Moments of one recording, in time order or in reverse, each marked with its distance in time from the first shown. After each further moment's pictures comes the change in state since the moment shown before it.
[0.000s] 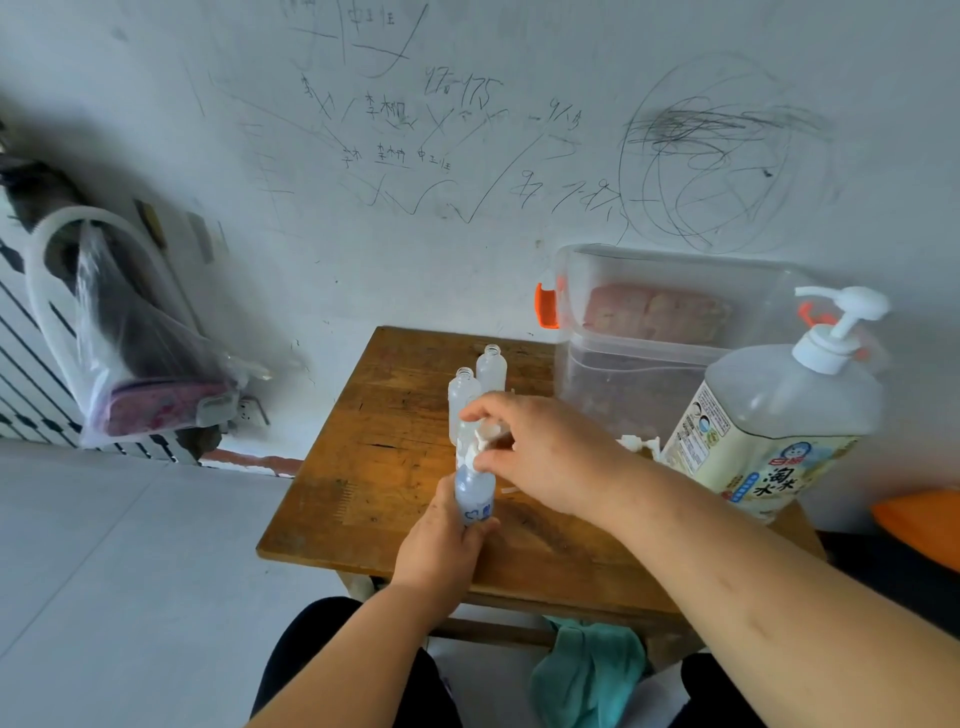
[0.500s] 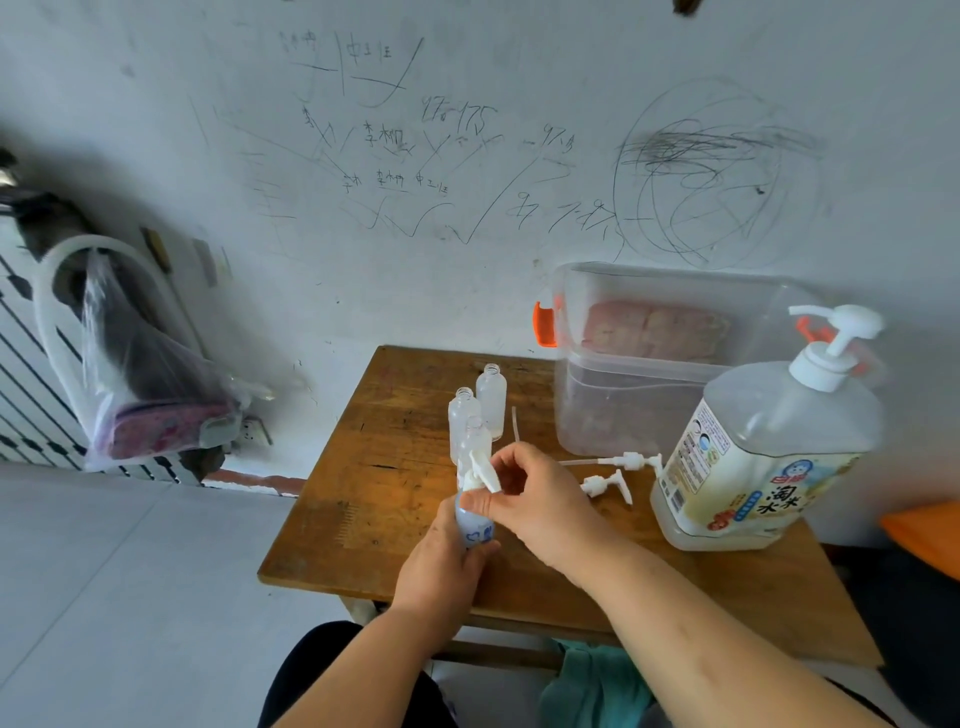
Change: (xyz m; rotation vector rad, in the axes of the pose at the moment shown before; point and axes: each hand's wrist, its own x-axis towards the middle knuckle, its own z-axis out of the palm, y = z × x) left_hand 0.003 -0.001 0.001 0.040 -0.035 -0.045; right_hand -0.003 0.024 0.047 0.437 0.160 0.191
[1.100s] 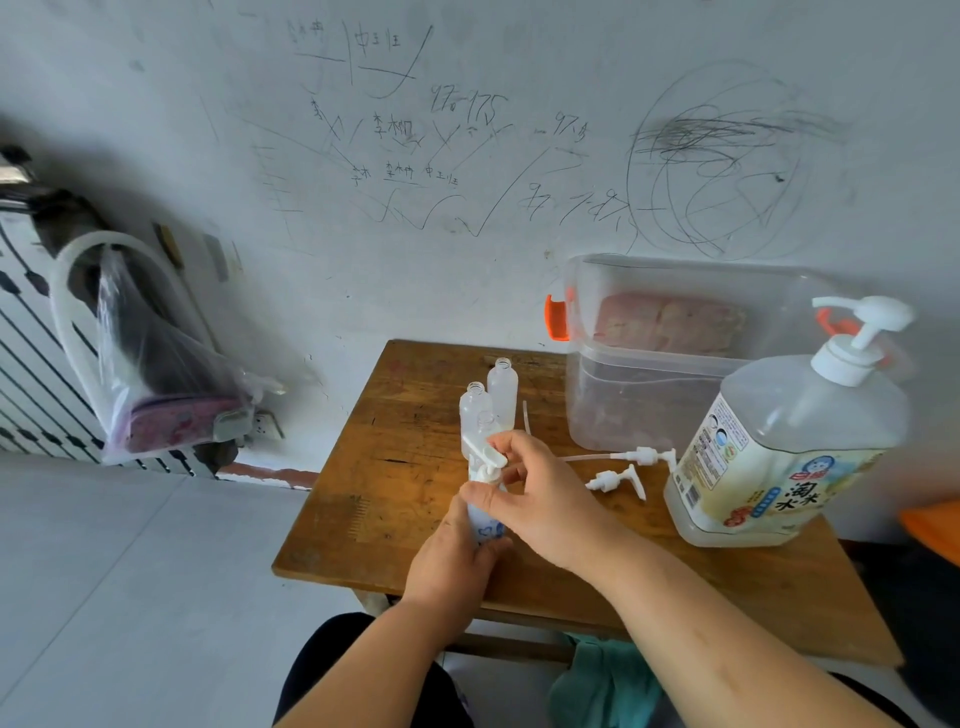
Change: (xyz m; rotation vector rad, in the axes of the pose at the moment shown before) left_hand 0.003 -0.003 -0.002 0.044 -0.037 -0.006; right_hand 0.000 -0.008 0.003 -0.034 -0.049 -0.057
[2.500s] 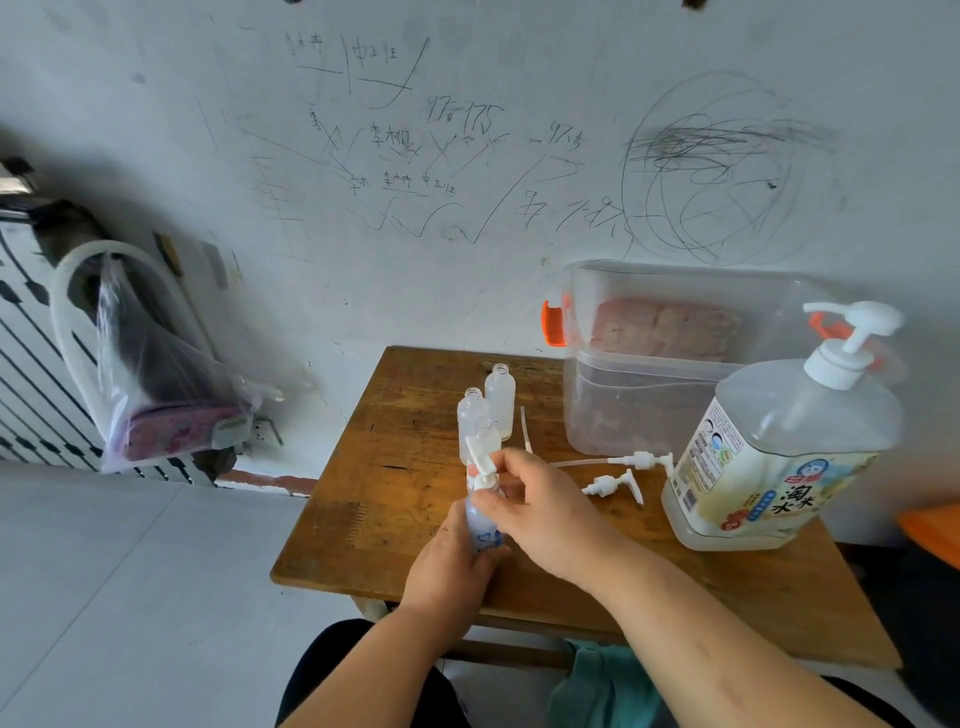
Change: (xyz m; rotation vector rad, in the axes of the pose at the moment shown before) left_hand -0.004 0.002 -0.002 -0.001 -0.010 0.011; right_hand -0.001 0.004 0.003 -0.043 -0.022 0.020
